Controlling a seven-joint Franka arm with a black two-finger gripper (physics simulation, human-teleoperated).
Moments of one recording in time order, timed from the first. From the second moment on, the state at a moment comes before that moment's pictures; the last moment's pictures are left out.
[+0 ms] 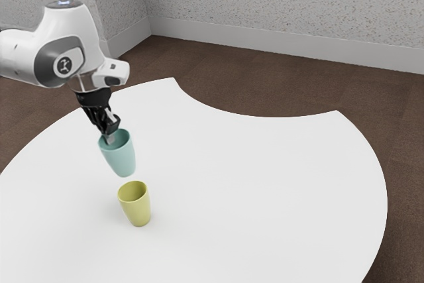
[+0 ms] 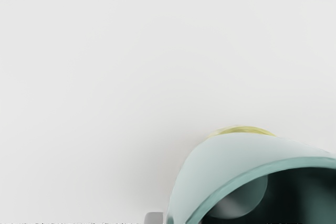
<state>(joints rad) -0.05 -0.19 0.11 -2.17 0.06 2.00 0.29</state>
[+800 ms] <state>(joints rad) -0.05 -0.18 0.08 -2.22 0.05 2.00 0.29</state>
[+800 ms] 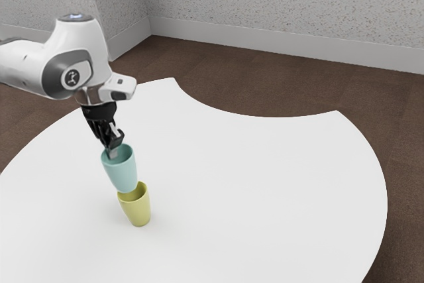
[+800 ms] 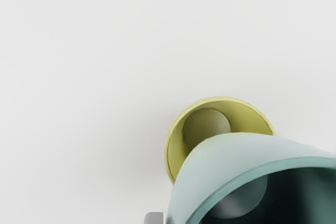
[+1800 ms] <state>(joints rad) -0.04 -0.14 0.08 -2.21 0.05 2.02 0.29</state>
